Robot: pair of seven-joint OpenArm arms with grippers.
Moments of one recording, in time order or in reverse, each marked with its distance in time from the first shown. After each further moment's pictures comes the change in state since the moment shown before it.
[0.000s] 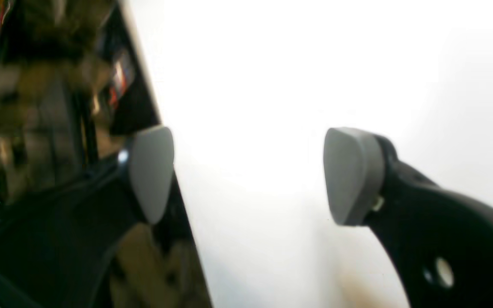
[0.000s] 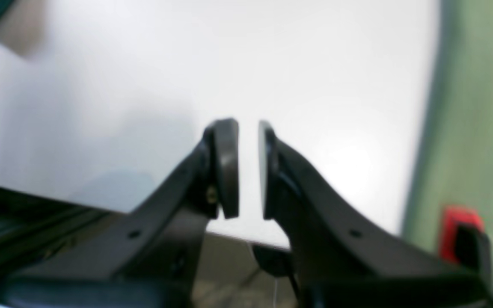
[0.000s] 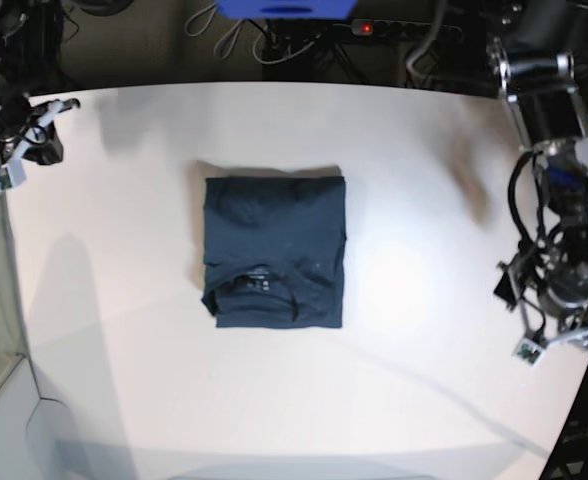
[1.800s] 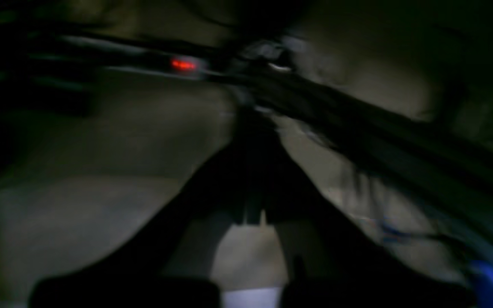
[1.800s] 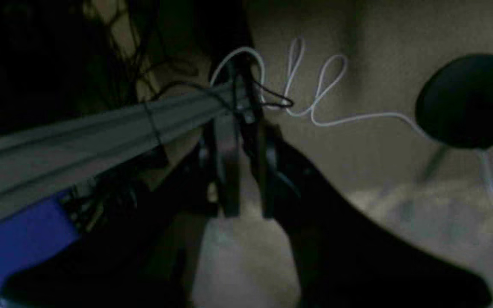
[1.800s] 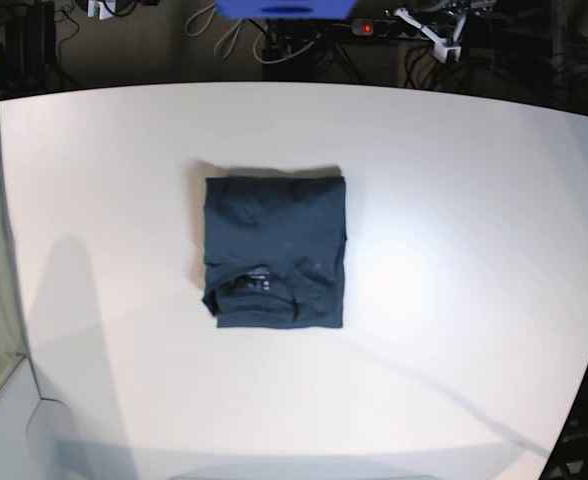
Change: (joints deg) left arm 20.3 7.1 1.1 -81.3 -16.1 14.2 -57.4; right arm -5.4 -9.8 -5.4 -74.1 -21.7 -0.8 62.5
